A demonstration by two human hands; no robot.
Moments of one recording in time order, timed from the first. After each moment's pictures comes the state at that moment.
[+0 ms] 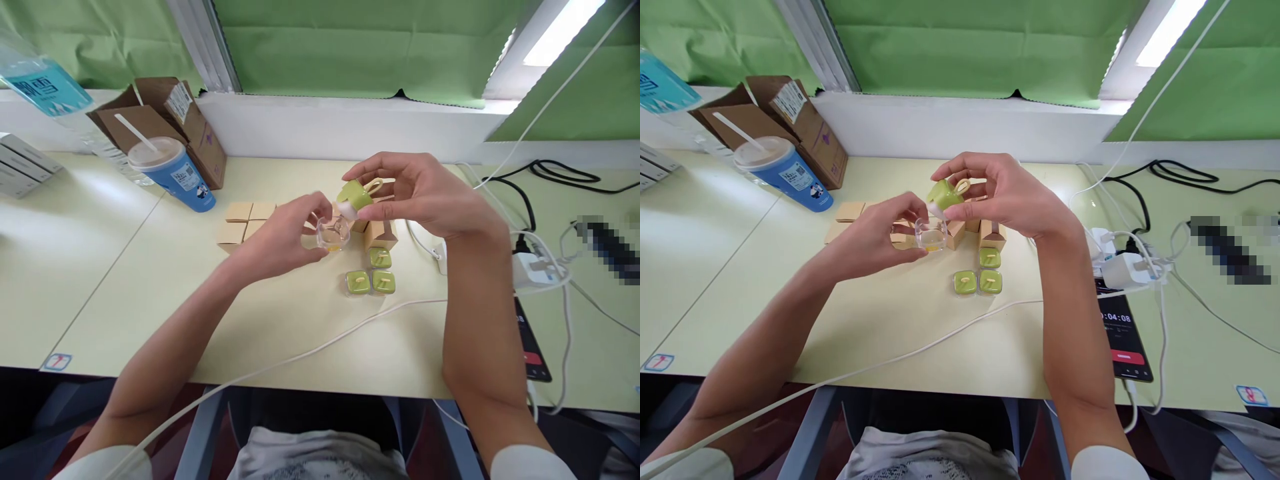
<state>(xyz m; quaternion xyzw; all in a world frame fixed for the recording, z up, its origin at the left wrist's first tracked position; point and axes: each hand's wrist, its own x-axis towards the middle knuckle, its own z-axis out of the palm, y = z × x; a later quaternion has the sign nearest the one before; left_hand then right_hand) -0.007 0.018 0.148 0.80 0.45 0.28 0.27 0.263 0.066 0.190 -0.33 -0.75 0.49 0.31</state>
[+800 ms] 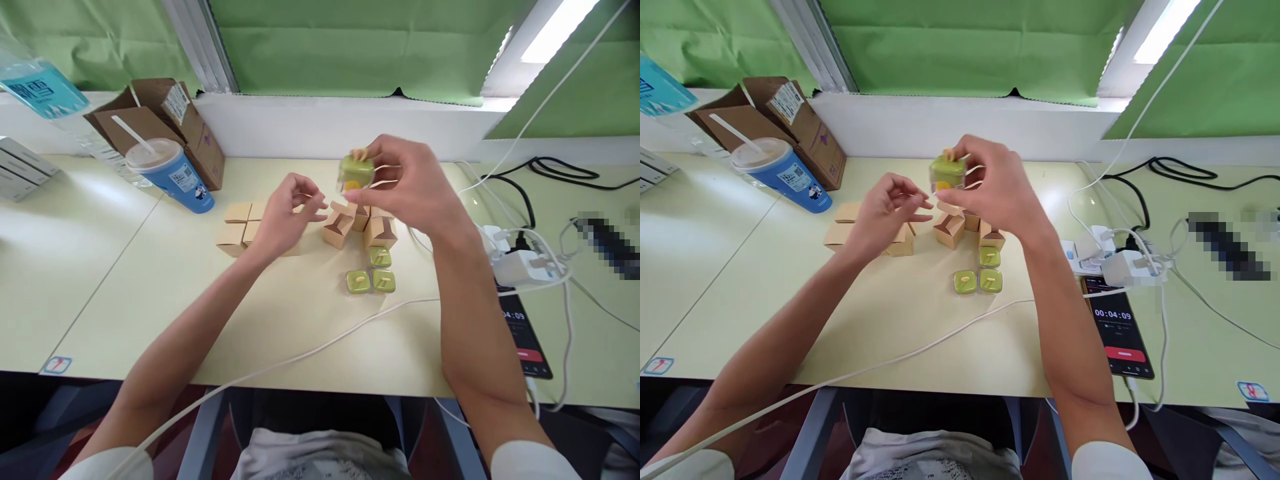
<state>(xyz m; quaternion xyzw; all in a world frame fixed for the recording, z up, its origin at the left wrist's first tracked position) 0.002 0.058 0.102 0.67 0.44 0.48 0.36 0.240 0.068 0.178 -0.40 -0.74 0.33 0.42</state>
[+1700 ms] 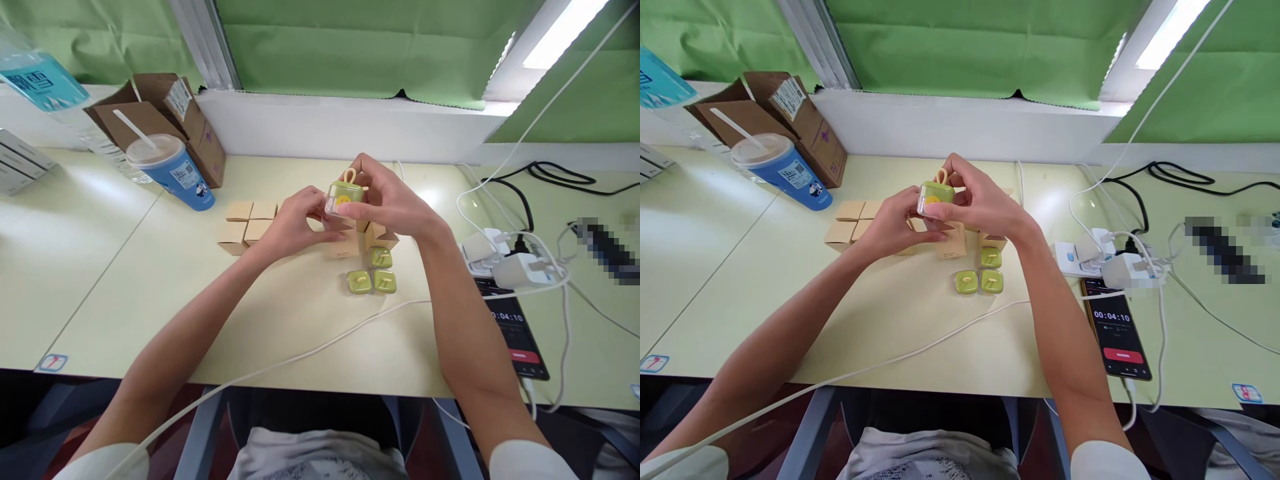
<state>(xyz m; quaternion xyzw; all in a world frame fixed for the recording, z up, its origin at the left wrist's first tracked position) 0.000 0.064 0.101 0.77 0.41 0.39 0.30 0.237 0.080 0.159 -0.35 -0.77 0.44 0.29</state>
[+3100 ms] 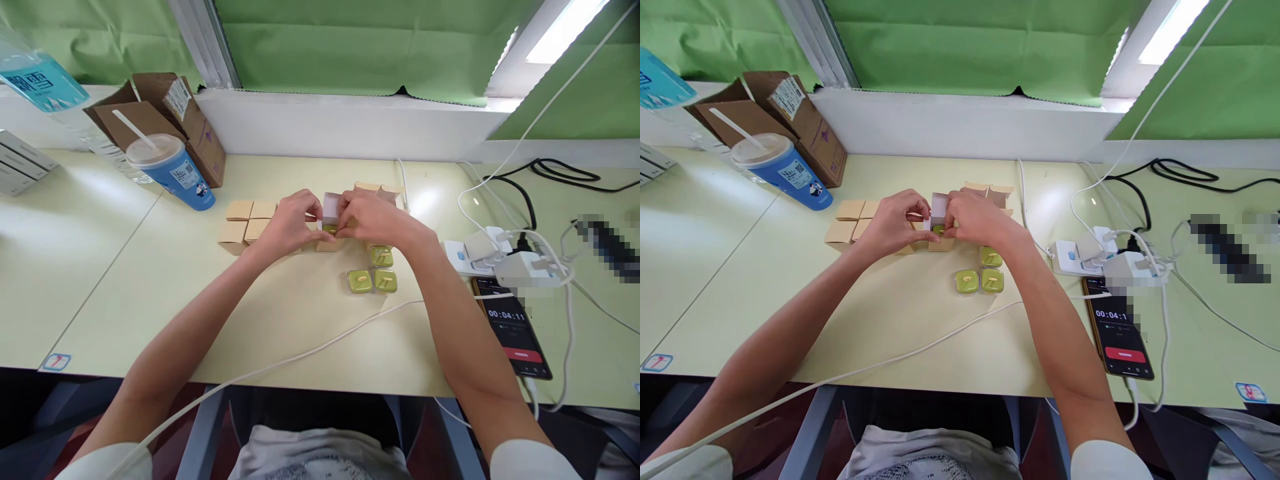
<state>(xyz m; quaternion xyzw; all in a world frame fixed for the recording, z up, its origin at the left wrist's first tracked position) -0.009 0.073 0.088 0.75 0.45 0.38 0.29 0.226 0.100 0.126 -0.38 -0.90 0.20 0.09</state>
